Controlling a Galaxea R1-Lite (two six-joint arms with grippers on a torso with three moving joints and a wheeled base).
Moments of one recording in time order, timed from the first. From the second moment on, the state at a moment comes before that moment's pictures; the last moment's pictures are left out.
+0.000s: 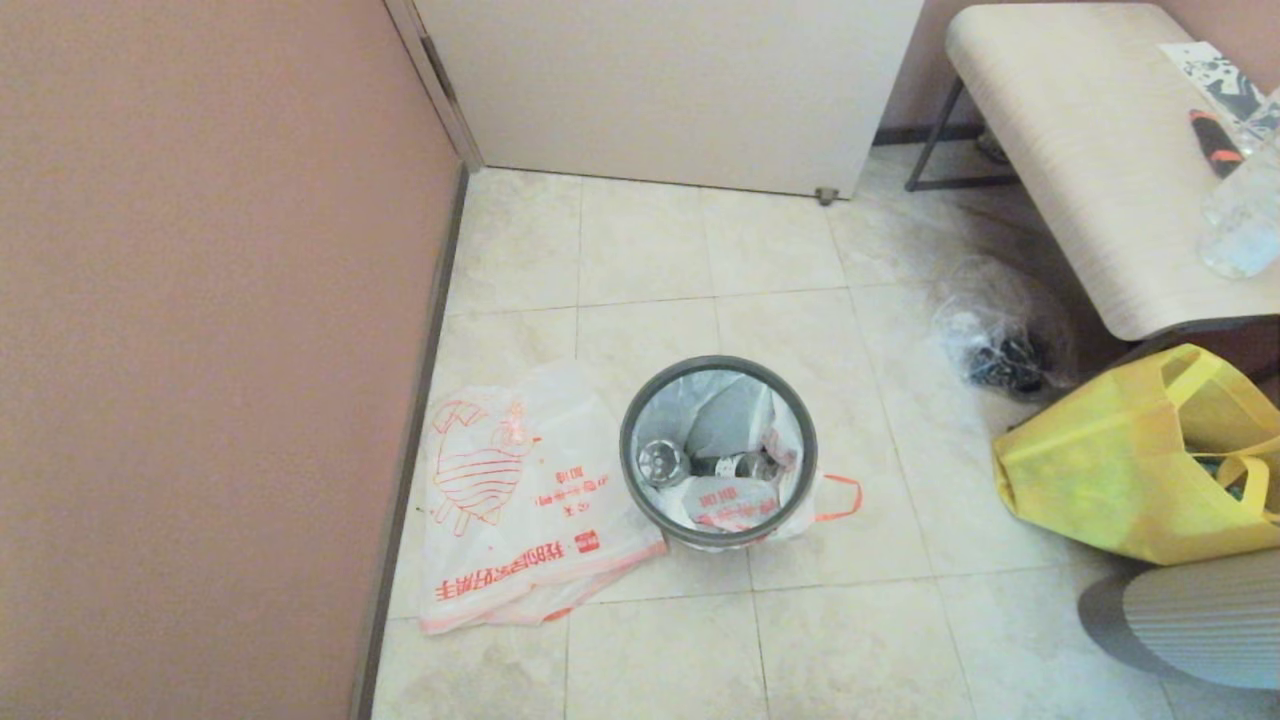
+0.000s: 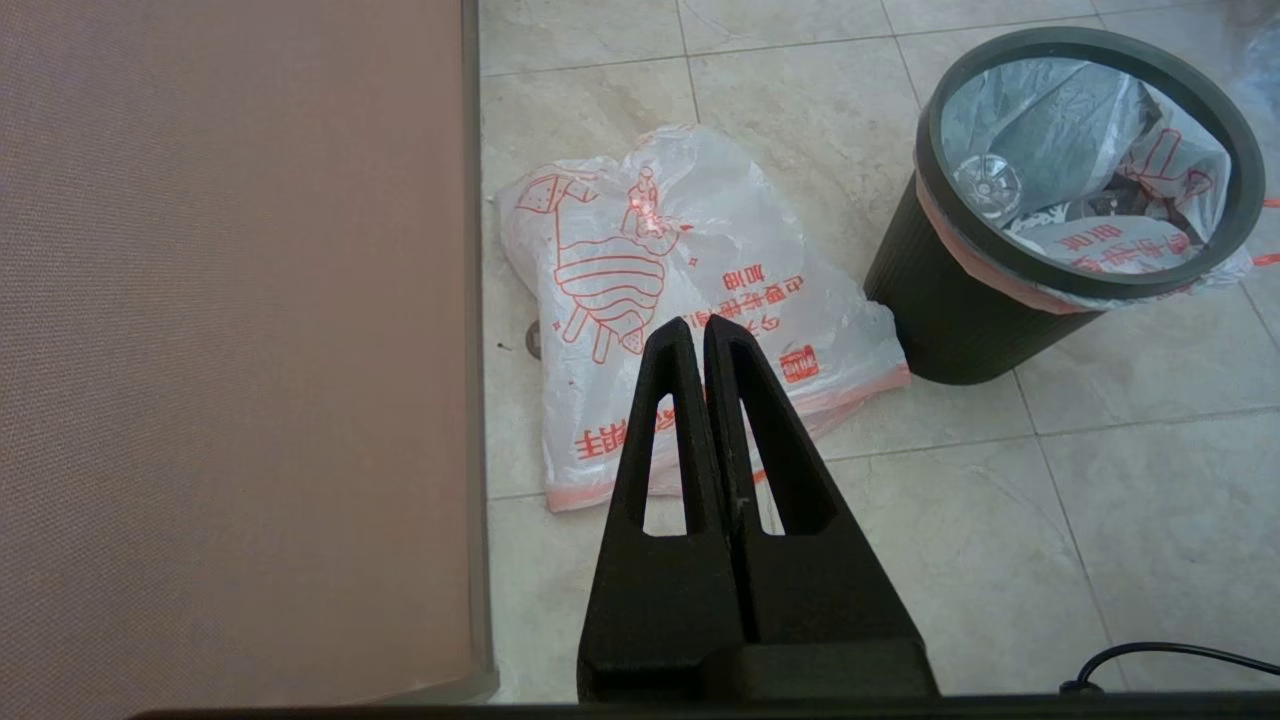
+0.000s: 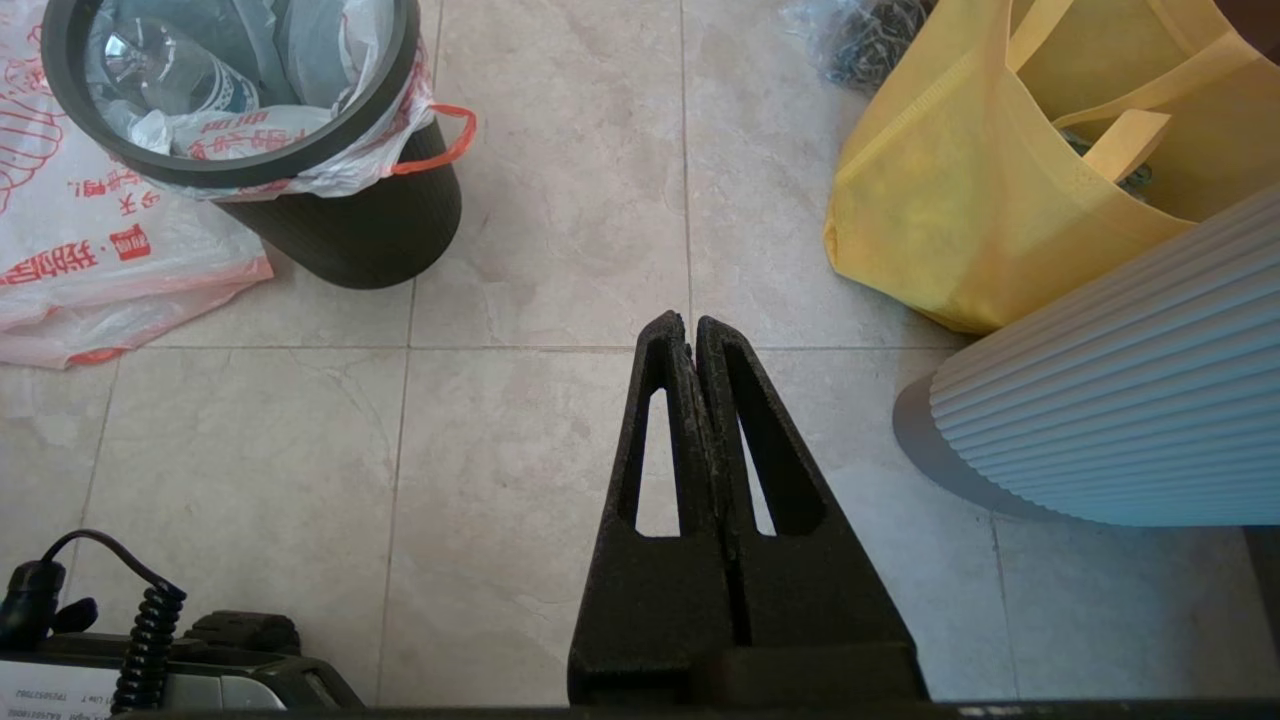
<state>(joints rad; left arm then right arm) 0.00 0.00 0.00 -0.06 -0.01 0.04 0.00 0.00 -0.01 0.02 0.03 -0.06</state>
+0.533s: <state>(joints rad) 0.00 0.00 0.00 -0.06 -0.01 0.04 0.00 0.00 -0.01 0.03 0.03 -0.06</state>
